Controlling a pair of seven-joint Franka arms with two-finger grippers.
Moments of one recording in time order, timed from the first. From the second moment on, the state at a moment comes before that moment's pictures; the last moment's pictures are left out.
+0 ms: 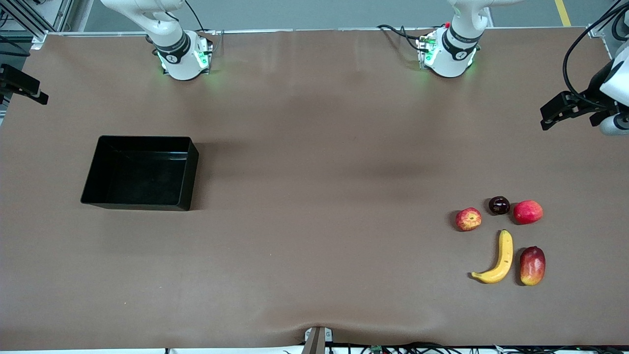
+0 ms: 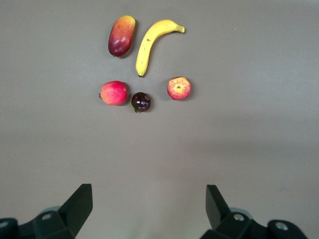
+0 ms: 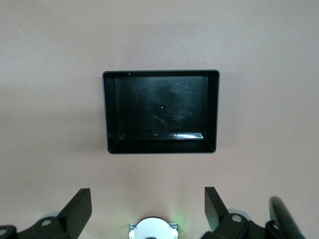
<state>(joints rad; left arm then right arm) 0.06 0.00 -0.14 -1.50 0.08 1.51 -0.12 -0.02 -0.05 -0.09 -1.48 0.01 1.34 -0.08</state>
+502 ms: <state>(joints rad) 0.06 0.00 -0.14 -1.50 0.08 1.51 -0.12 -0.02 -0.05 -0.10 -1.48 0.01 1.34 -0.12</state>
